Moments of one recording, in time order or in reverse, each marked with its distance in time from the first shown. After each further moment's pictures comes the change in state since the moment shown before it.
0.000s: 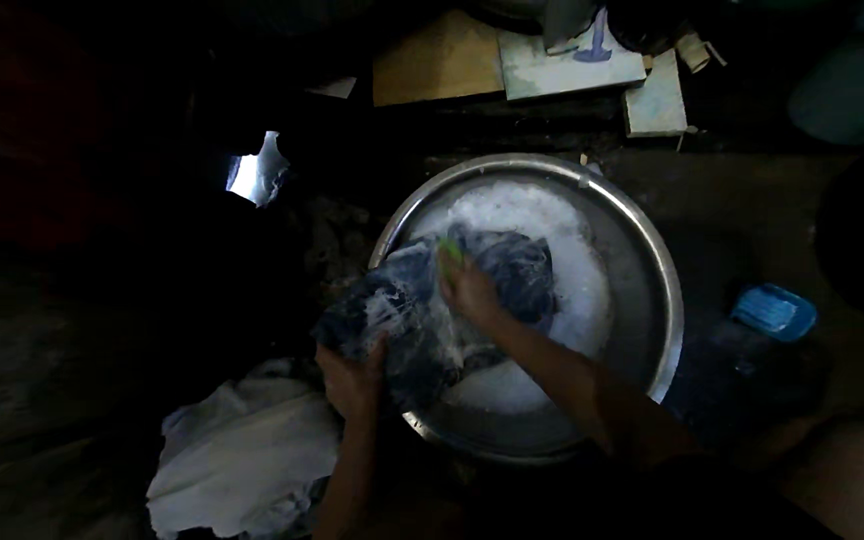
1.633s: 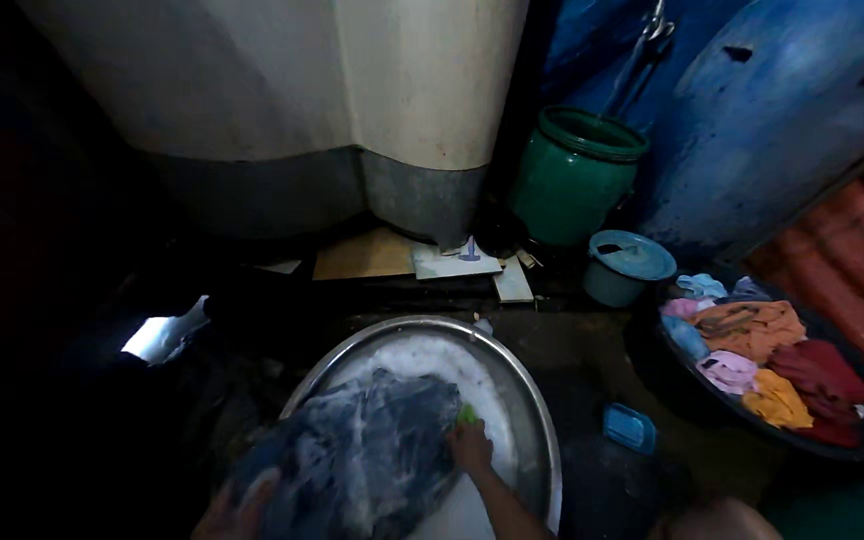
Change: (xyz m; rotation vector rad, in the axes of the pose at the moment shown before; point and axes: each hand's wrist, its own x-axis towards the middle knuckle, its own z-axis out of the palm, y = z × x) left_hand -0.017 0.071 -0.102 -0.474 -0.464 0.138; right_hand -0.067 0.107 -0.068 0.045 0.019 0.648
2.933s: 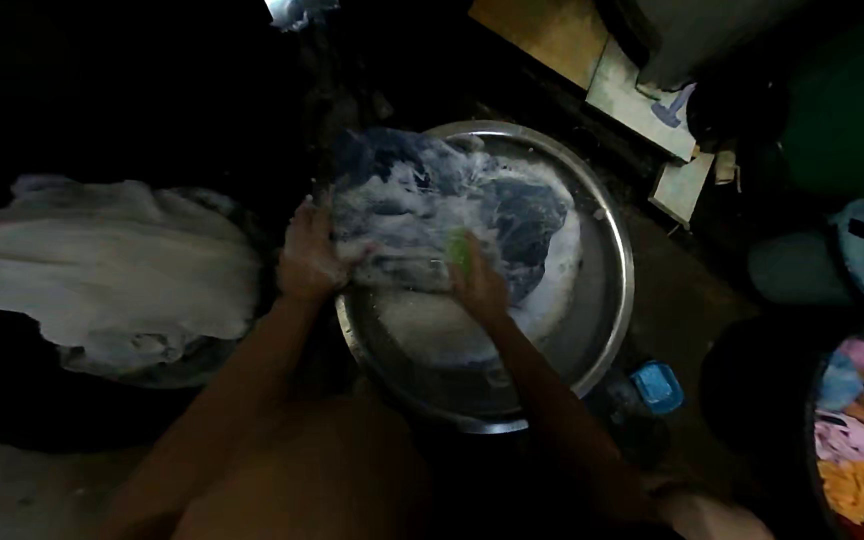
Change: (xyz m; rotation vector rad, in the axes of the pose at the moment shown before) left_hand 0.039 -0.134 0.036 0.500 0.235 -0.009; right_hand -0.031 -0.045 0.054 -0.361 -0.027 -0.681
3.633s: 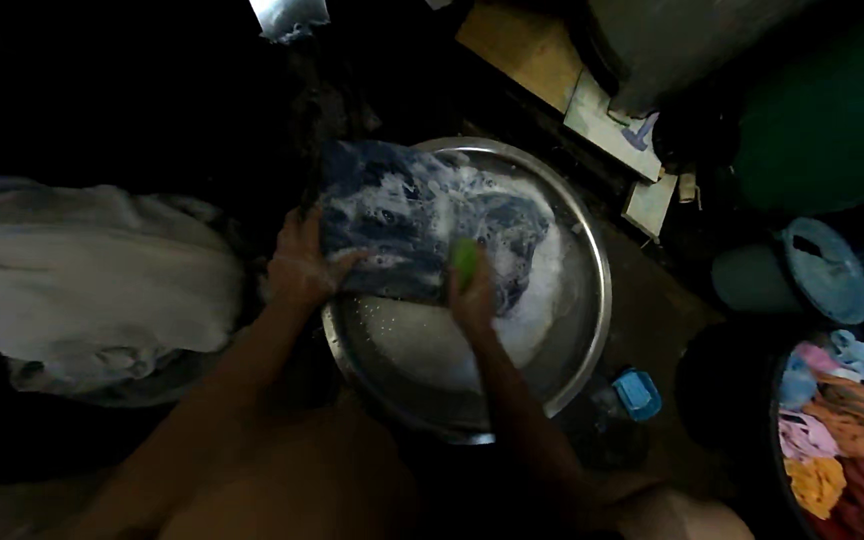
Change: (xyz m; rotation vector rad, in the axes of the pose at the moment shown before) left_hand 0.006 0.004 0.001 -0.079 0.035 -0.010; right_hand -0.006 -0.029 -0.004 0.187 0.252 0.080
